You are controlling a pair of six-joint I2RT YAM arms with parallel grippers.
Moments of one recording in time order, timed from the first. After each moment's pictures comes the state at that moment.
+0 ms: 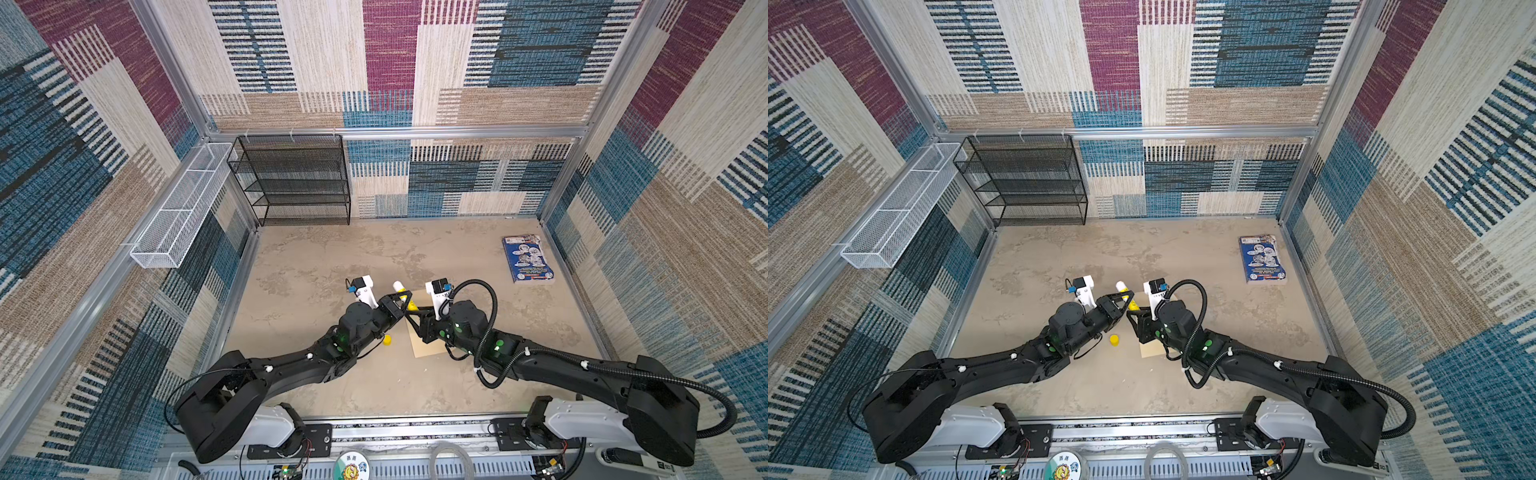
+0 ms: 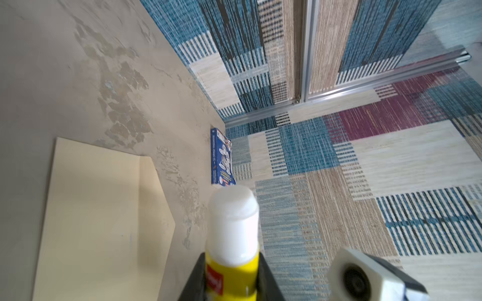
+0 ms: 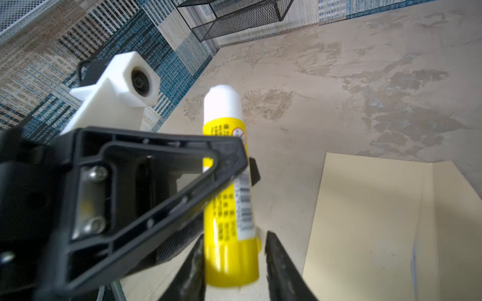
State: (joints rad) left arm -0.81 1.35 0.53 0.71 0.00 -1.26; right arm 0.89 1.20 0.59 0.23 0.07 0.53
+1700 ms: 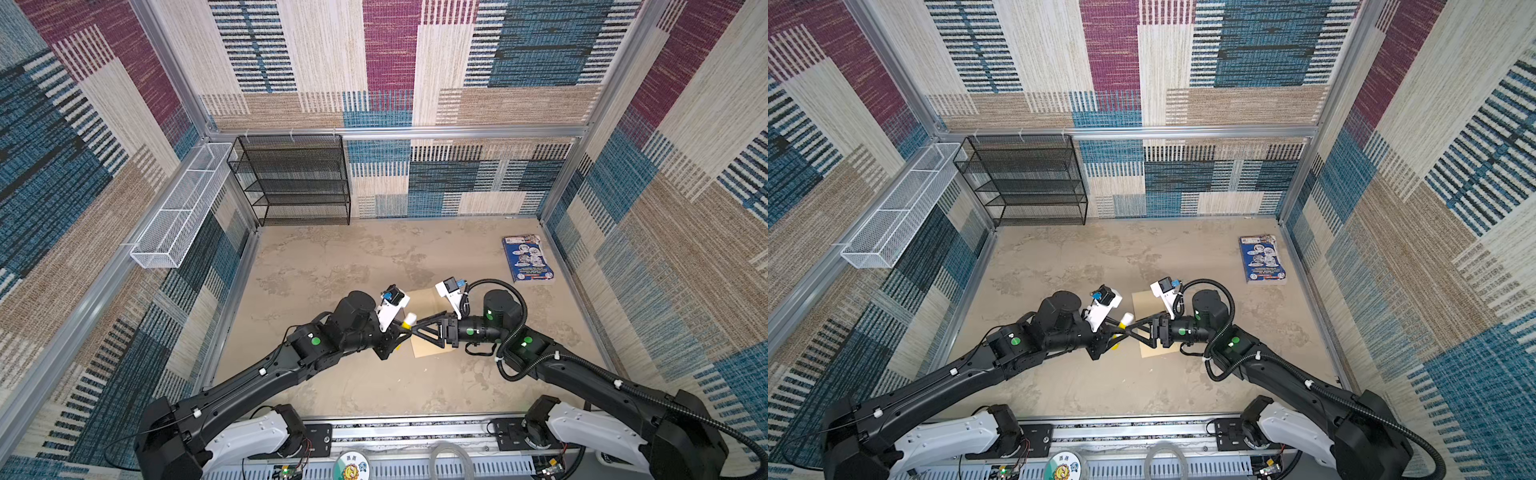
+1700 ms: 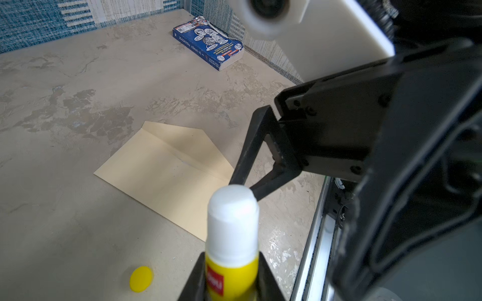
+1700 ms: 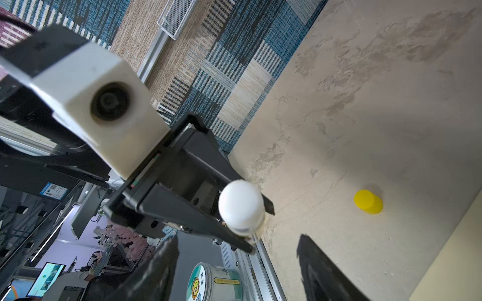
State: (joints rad) left arm -0.87 1.08 0.84 -0.36 0.24 -0.12; right arm 0.69 1.05 0.56 0.24 -0.71 0.75
